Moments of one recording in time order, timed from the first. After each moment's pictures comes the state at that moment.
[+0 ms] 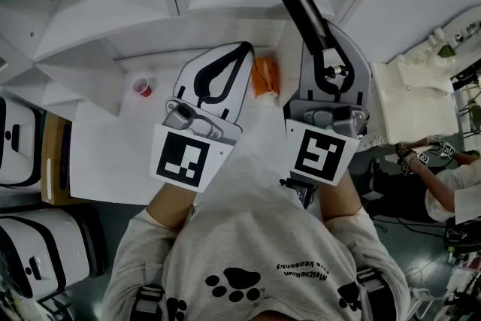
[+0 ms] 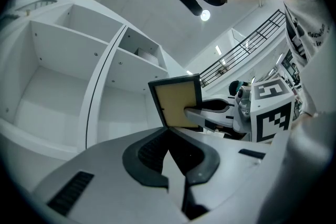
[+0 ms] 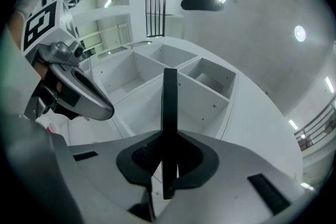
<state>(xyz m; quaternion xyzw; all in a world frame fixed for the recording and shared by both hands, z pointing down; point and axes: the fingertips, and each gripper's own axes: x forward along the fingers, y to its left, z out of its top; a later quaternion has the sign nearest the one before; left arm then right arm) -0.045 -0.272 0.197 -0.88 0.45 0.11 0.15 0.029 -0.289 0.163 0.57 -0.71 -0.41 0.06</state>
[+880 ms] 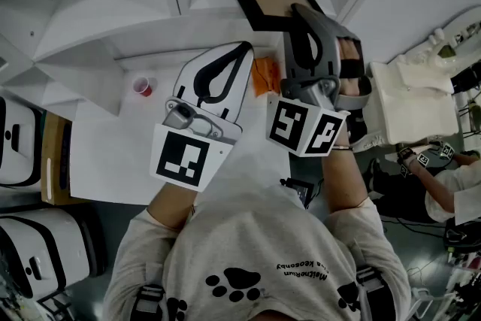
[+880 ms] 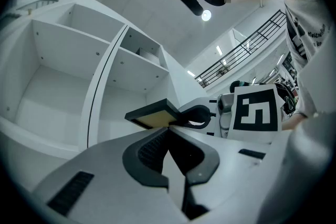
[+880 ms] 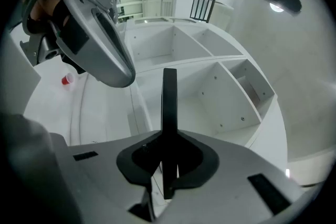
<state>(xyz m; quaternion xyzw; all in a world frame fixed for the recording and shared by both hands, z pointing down) -0.048 -0.272 0.197 -0.88 0.45 0.11 0.15 -0.004 -0.328 0.181 0.53 -0.63 -0.51 0.25</state>
